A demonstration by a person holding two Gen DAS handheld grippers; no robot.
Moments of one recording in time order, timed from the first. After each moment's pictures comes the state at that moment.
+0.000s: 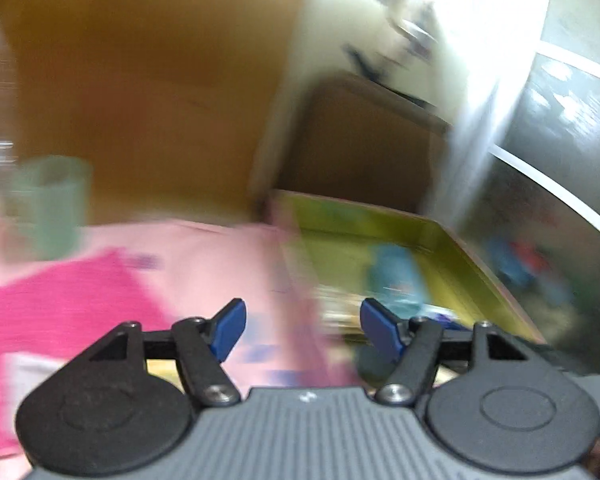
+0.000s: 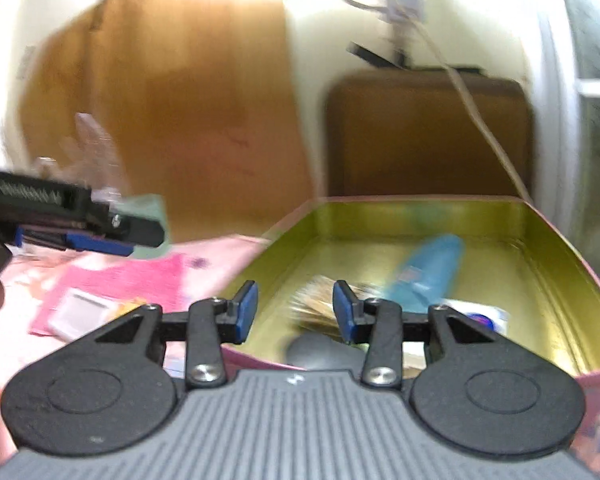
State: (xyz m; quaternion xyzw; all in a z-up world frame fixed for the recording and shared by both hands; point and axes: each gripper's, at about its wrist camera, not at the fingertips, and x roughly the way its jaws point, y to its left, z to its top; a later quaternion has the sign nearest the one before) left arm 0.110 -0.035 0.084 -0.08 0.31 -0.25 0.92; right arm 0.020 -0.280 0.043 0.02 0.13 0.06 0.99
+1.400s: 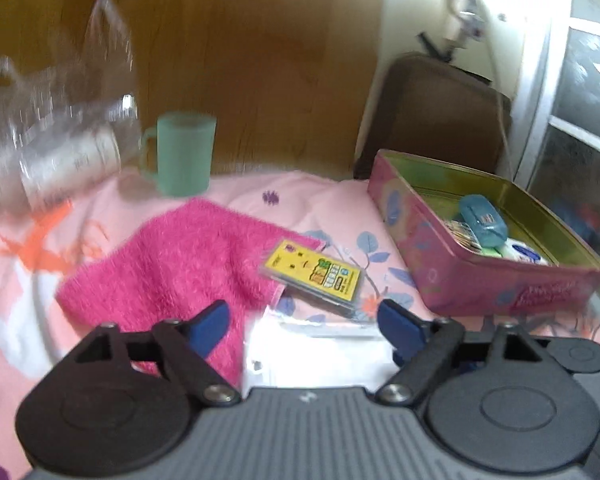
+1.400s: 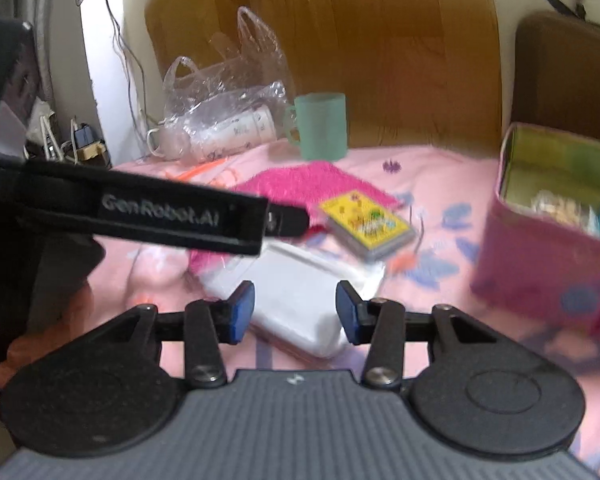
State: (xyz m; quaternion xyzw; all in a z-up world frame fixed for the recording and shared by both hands) left arm 0.018 0.011 0.031 -0.02 0.30 -0.16 0.94; right arm -0.005 -0.151 -0.008 -0.02 0.24 0.22 0.95
